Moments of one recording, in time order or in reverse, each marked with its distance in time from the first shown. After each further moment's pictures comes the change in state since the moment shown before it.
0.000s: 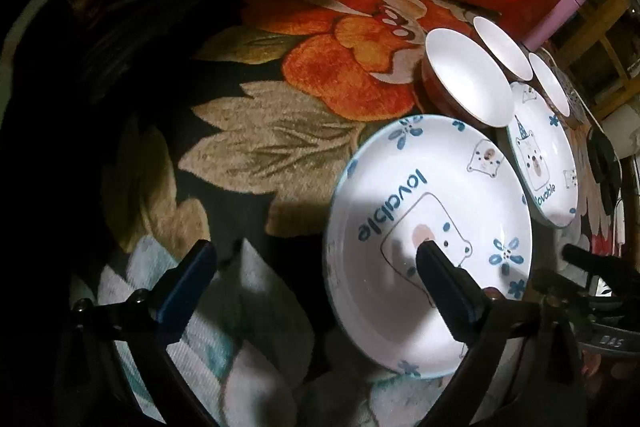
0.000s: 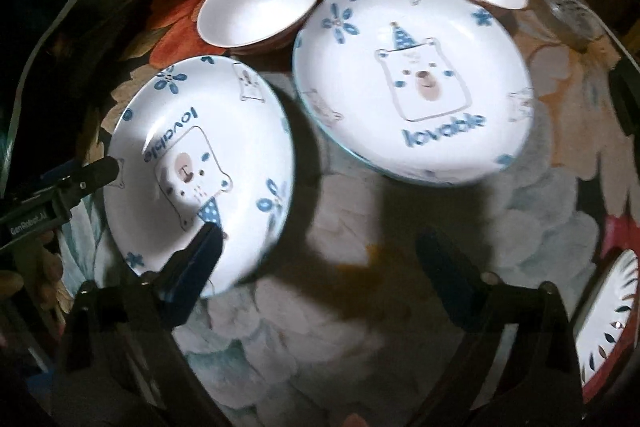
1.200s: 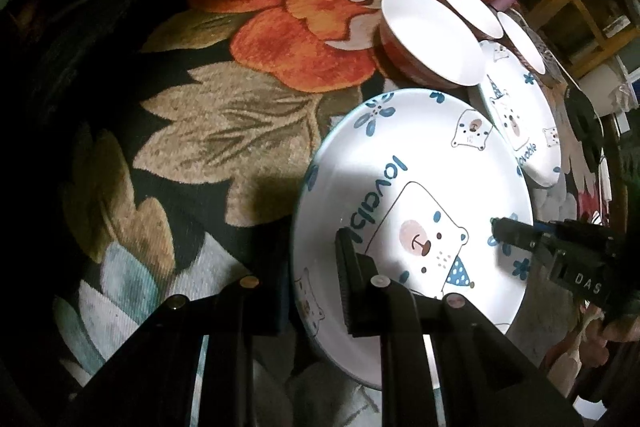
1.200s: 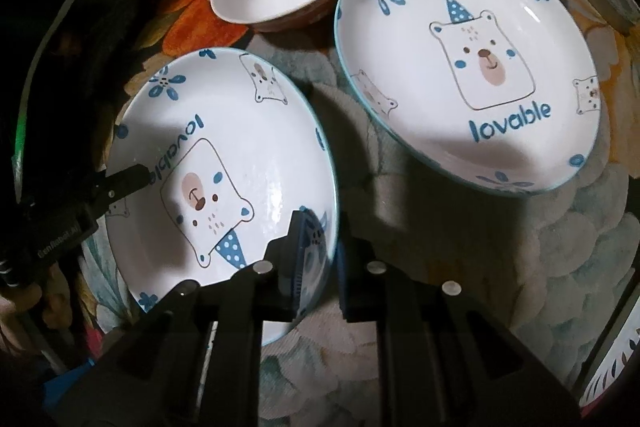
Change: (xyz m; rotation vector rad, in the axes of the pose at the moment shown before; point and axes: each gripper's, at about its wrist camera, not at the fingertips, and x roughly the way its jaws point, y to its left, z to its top) left arm 0.007 -0.016 -0.006 0.120 0.083 -0.078; right arm 0.027 0.012 0.017 0.027 0.080 0.109
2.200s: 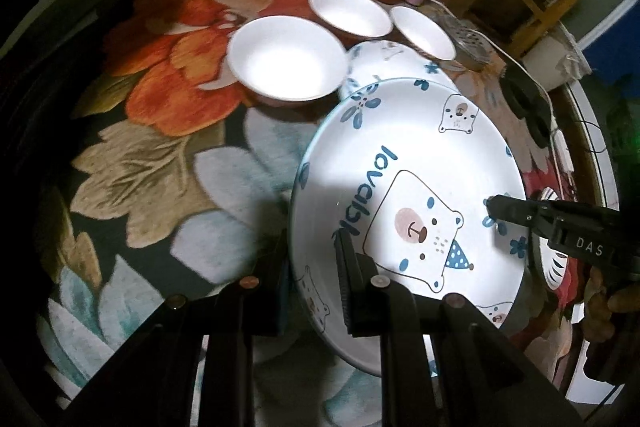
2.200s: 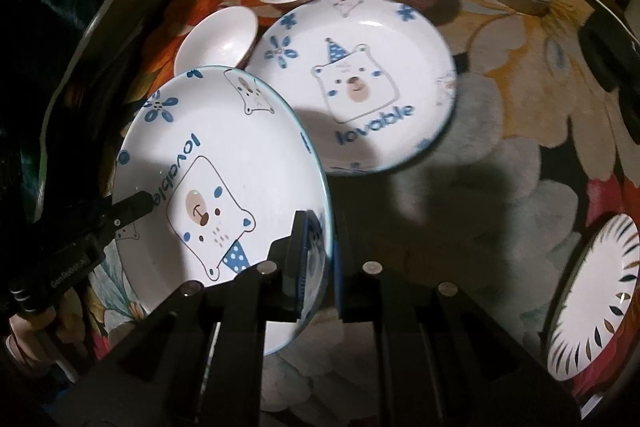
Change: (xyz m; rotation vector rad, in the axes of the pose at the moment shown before) left arm -0.029 -0.091 0.001 0.144 -0.050 -0.119; right arm -0.077 -0.062 -0.025 0.117 -0.102 -0.042
